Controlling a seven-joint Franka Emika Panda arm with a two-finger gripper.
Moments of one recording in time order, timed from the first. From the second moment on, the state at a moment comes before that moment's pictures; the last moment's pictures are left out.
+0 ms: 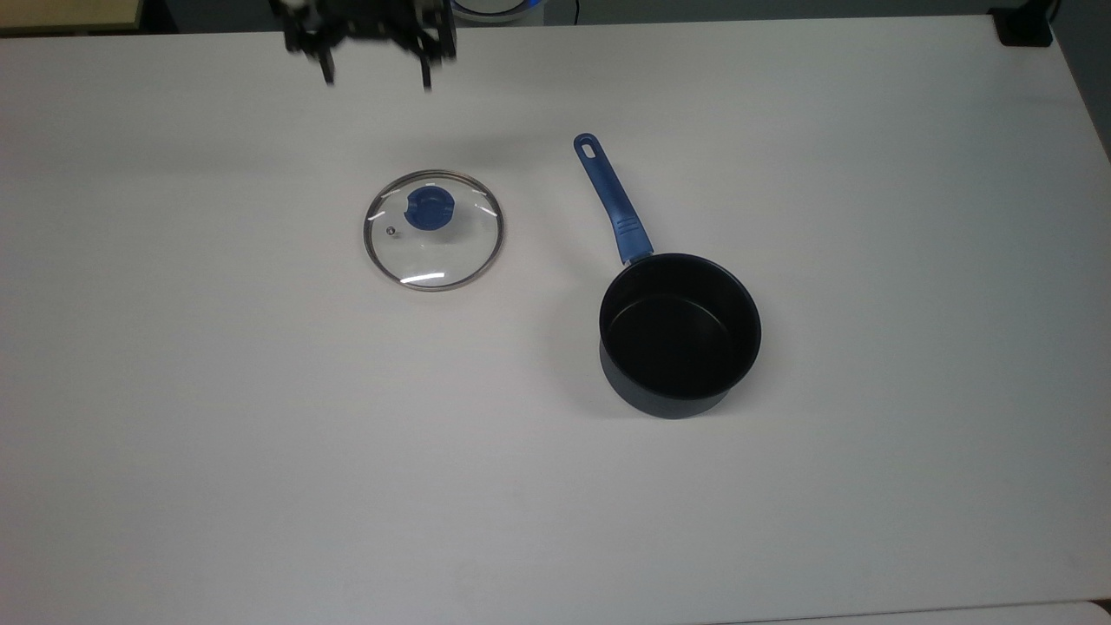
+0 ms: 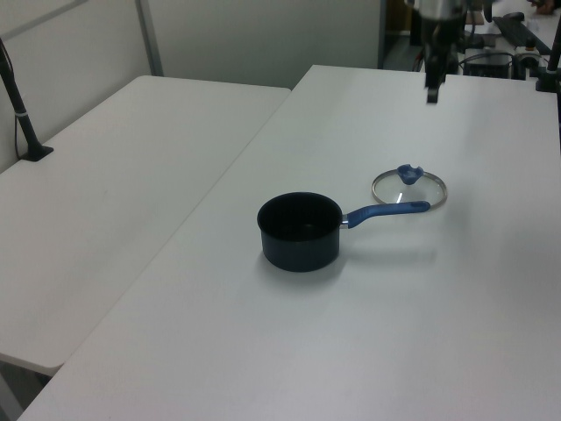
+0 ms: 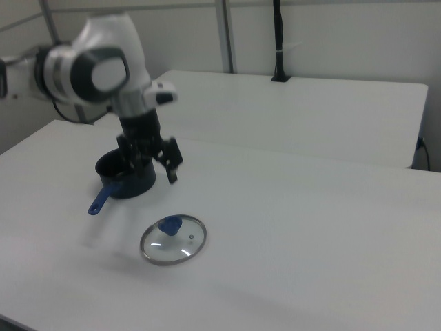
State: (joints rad) arm -0.05 -0.08 -0.02 -1.95 -0.09 1.87 -0.05
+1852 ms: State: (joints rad) arm -0.02 0.15 0.06 -1.74 0.01 2.05 0.26
